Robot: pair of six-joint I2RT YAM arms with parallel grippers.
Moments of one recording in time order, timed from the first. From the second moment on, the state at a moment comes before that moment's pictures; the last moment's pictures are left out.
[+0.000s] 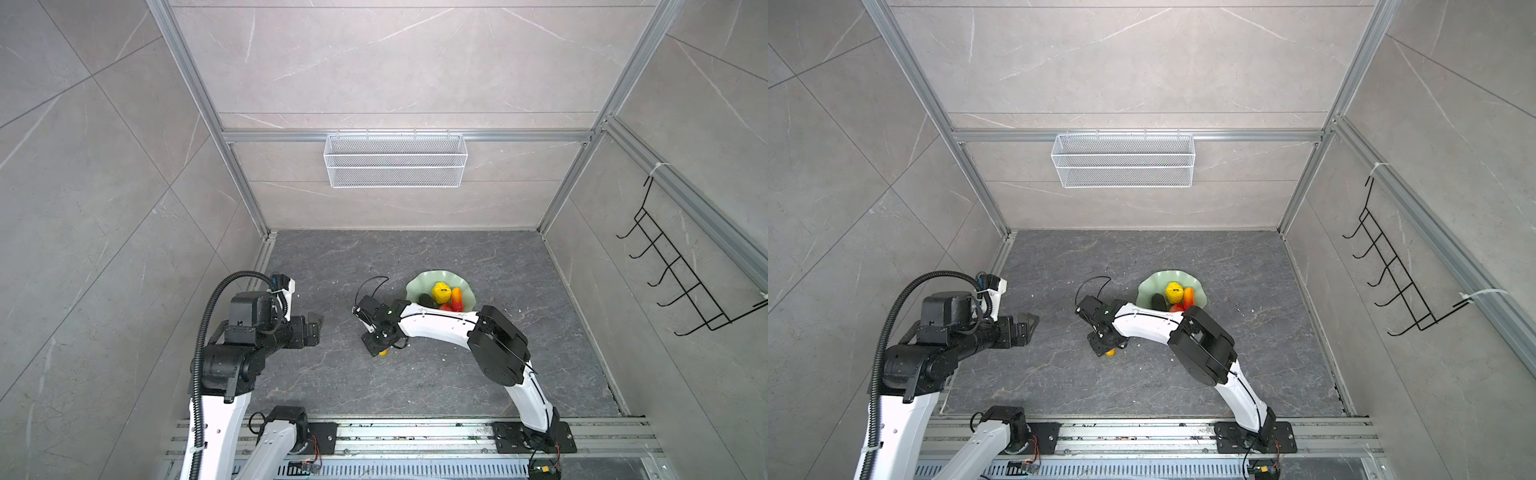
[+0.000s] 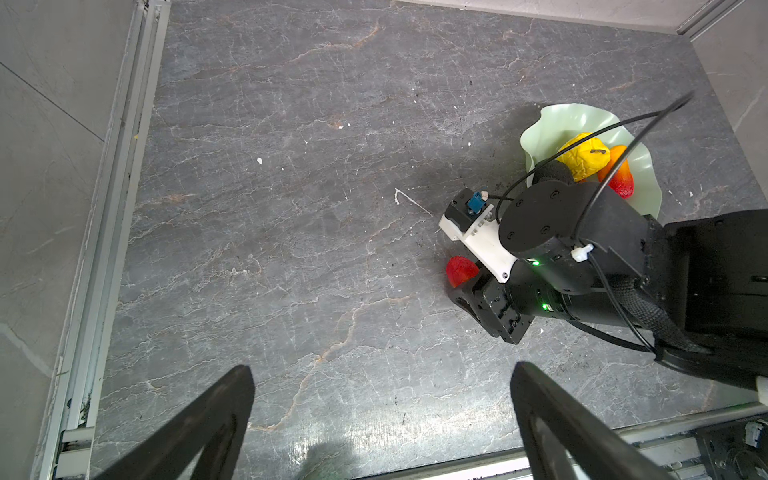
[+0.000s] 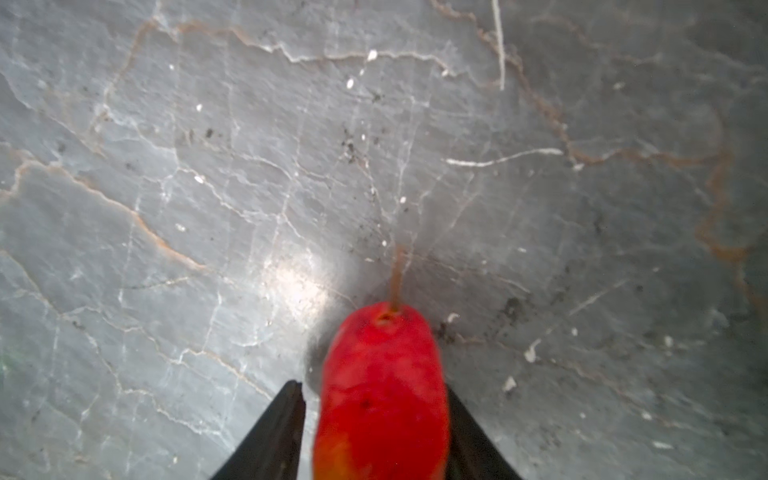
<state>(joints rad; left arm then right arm) -0.10 0.78 1.19 -1.21 0.14 -0.08 1.02 2.18 1.65 -0.72 -0.03 0.36</state>
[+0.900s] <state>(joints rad) -0.10 0.80 1.19 -1.21 0.15 -0.08 0.63 1.76 1.58 -0.69 0.11 0.20</state>
